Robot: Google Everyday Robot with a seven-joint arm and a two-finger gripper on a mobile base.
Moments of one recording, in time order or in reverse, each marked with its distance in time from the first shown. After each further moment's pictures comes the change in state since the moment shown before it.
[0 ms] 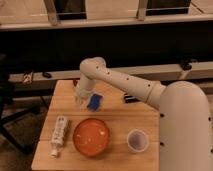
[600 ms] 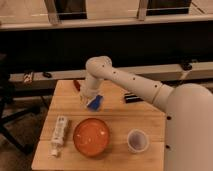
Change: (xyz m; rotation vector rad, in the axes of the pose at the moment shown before) arm 0.006 0.019 -0.014 -0.002 -0.002 0.007
